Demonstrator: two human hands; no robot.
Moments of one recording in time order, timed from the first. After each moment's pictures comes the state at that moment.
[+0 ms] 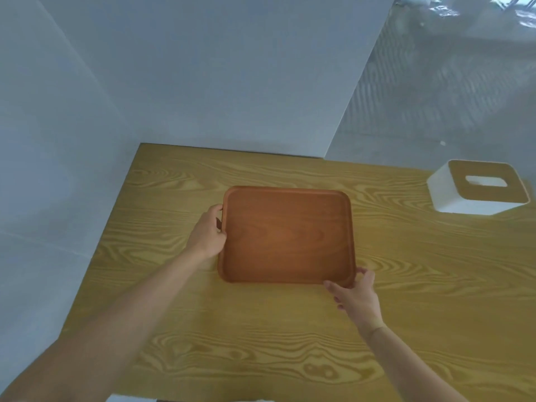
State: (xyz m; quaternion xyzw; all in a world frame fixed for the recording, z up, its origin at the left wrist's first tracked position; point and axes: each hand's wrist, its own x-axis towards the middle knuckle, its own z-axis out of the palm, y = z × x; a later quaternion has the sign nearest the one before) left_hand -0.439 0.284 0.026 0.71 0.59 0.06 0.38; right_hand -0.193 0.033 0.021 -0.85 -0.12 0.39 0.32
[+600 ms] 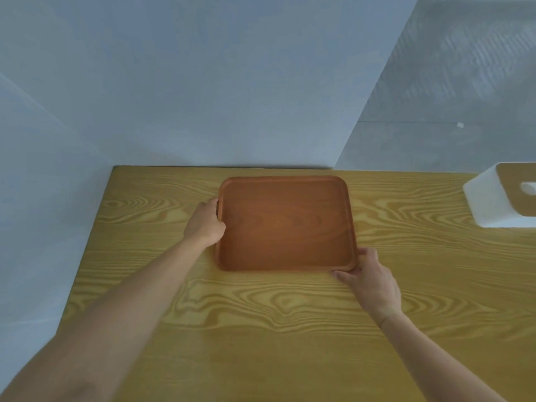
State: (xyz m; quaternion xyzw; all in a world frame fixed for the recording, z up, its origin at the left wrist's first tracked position) left_hand -0.379 0.407 -0.018 0.73 0.60 -0.01 0.32; right_hand -0.139 0.143 -0.007 -0.90 -0.29 0.29 0.18
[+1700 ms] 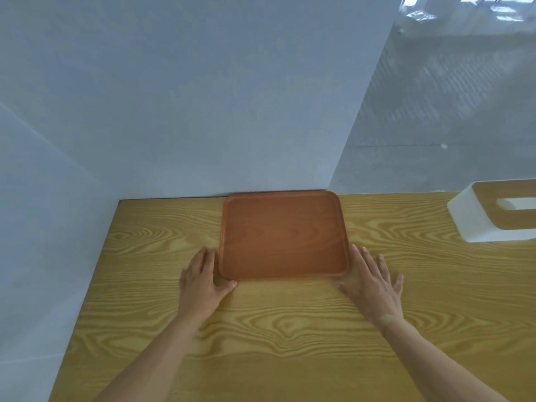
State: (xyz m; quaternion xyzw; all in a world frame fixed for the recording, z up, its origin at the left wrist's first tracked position) left_hand -0.431 0.334 -0.035 0.80 0.56 -0.02 0.22; right_hand -0.114 0.139 -0.031 -0.89 -0.40 0.21 0.08
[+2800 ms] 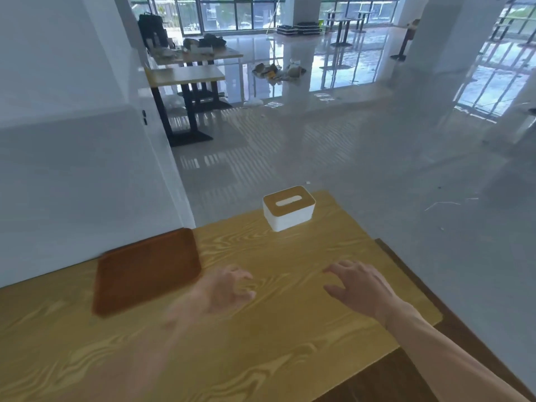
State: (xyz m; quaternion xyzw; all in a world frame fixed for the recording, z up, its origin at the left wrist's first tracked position) left_hand -0.189 0.060 0.173 0.95 0.18 -0.16 0.19; right_hand -0.004 -0.206 0.189 -0.89 -0.45 0.09 0.06
